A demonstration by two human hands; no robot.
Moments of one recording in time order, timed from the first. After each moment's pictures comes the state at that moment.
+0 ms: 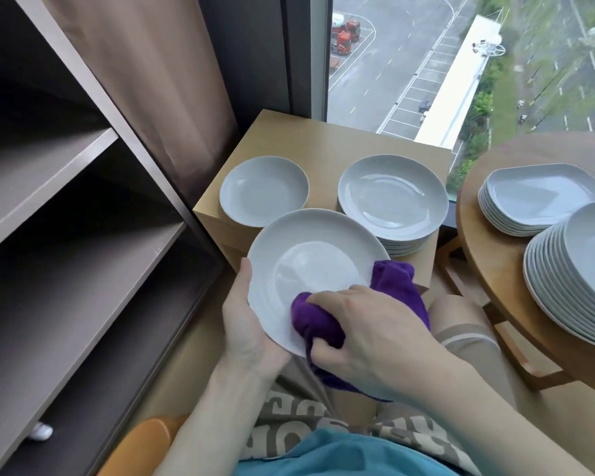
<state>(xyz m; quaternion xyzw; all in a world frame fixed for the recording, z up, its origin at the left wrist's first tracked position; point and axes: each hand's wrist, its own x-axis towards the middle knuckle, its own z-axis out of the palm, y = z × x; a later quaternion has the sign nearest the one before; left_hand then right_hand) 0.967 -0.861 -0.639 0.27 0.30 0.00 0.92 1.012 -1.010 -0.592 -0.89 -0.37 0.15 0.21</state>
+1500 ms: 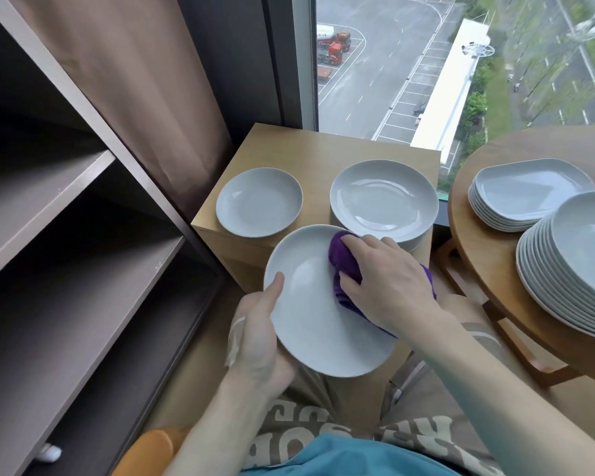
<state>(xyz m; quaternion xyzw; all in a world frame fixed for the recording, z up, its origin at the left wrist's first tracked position) 0.962 -0.870 -0.646 0.40 0.31 0.00 0.86 1.073 -1.020 -0.632 -0.95 -0.27 0.01 0.15</state>
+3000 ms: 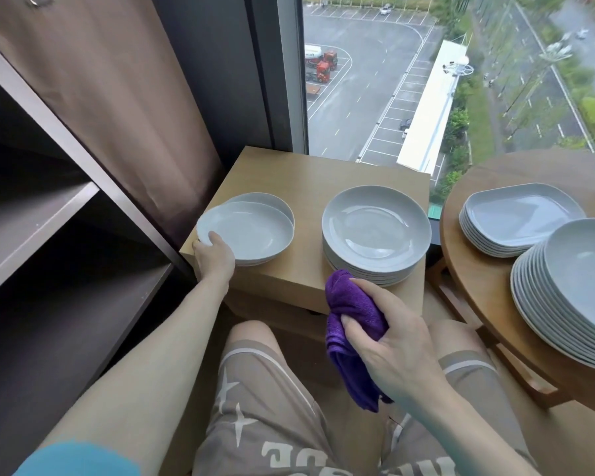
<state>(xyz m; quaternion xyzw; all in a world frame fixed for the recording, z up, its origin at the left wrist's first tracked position) 1.131 -0.733 -0.711 0.68 0.50 0.13 0.51 1.041 -1.038 -0.642 -0.87 -0.13 0.04 0.48</state>
